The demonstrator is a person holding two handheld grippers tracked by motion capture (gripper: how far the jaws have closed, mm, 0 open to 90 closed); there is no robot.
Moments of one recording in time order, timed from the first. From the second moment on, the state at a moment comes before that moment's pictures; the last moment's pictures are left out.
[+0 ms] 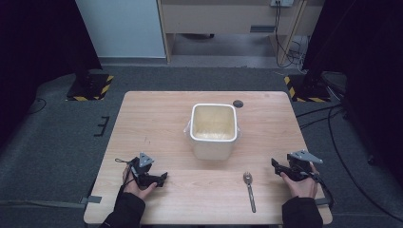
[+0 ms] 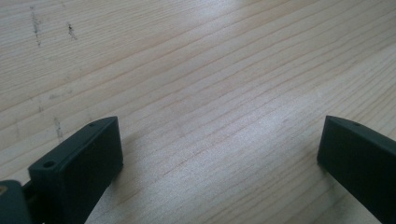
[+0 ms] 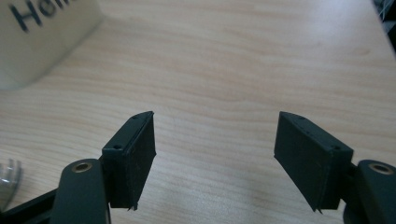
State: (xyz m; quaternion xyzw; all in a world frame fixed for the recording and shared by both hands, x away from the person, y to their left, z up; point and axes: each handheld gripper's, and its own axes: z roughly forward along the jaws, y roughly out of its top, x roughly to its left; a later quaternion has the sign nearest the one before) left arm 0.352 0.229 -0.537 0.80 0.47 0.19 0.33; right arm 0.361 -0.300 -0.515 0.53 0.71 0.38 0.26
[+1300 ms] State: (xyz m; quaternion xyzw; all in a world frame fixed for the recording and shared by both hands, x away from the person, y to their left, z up) left arm 0.352 0.229 -0.537 0.80 0.47 0.19 0.33; right arm 0.318 -0.261 -0.462 0.49 0.72 0.42 0.24
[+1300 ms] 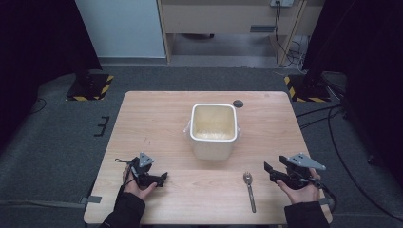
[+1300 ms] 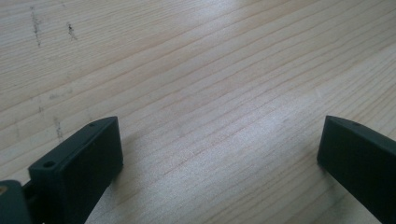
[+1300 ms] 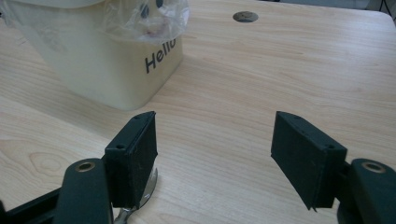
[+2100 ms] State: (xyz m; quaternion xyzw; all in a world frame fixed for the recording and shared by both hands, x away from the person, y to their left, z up) left arm 0.352 0.229 -0.537 0.80 0.47 0.19 0.33; right arm 0.298 -0.211 -0.517 0.47 0.79 0.37 0.17
